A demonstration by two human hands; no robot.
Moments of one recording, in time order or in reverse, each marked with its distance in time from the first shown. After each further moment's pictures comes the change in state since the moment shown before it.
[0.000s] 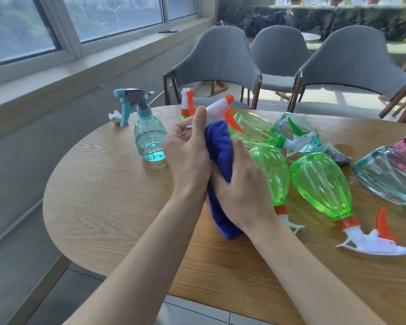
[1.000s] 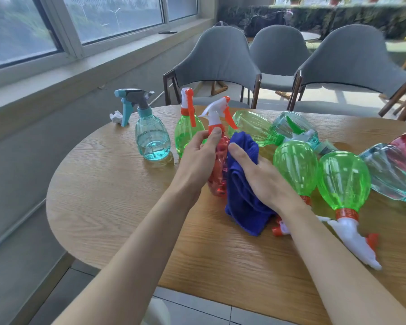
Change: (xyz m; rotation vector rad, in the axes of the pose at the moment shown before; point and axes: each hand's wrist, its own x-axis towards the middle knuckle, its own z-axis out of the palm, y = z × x) left_hand 0.005 -0.010 -0.014 0.372 -0.381 -0.231; right_hand 0.023 0.032 -0.037 0.156 -0.358 0.585
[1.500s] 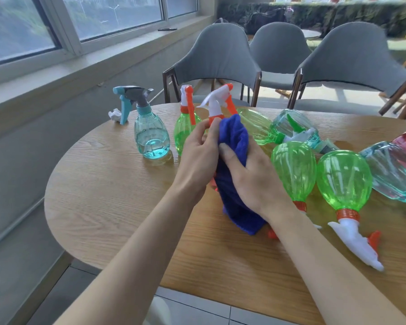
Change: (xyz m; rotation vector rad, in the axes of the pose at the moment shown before) left_hand -0.007 0.009 0.005 -0.072 0.003 0.108; right_hand -0.012 -0.009 0.019 -0.101 0.169 -0.330
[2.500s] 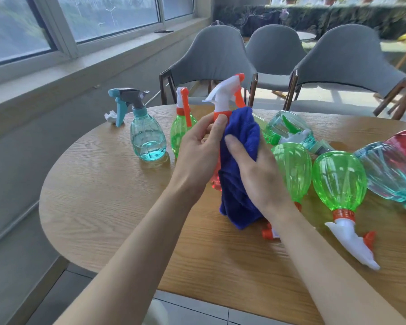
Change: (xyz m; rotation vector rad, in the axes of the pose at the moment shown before) left_hand -0.007 0.010 0.004 -0.009 -0.064 0.134; right_hand -0.004 -0.015 -0.010 0.397 0.081 0.049
